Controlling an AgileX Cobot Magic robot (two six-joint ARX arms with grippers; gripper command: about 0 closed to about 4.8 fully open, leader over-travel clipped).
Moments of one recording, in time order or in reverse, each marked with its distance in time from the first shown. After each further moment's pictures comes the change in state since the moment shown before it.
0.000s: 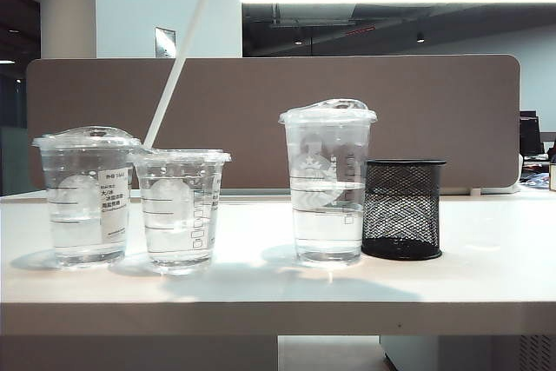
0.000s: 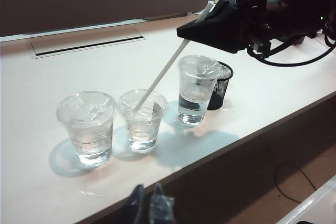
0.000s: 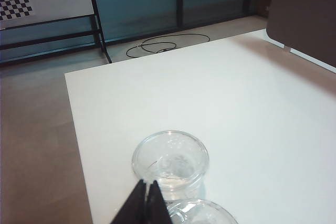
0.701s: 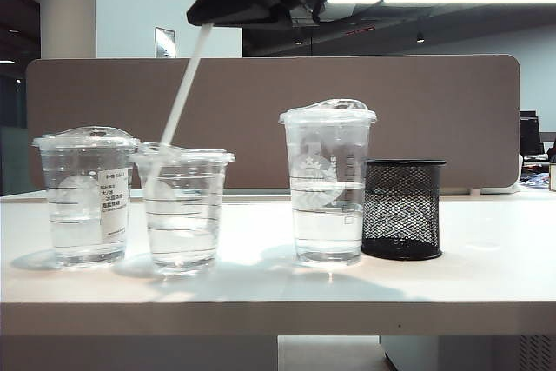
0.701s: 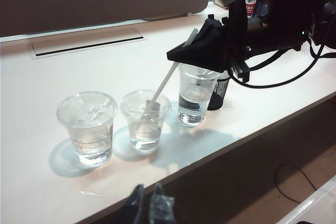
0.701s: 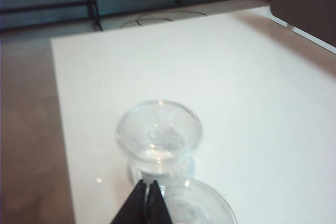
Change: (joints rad) left arm 0.000 -0.001 0.000 0.000 0.000 0.000; right arm 0.000 0.083 0.001 -0.018 0.023 -0.109
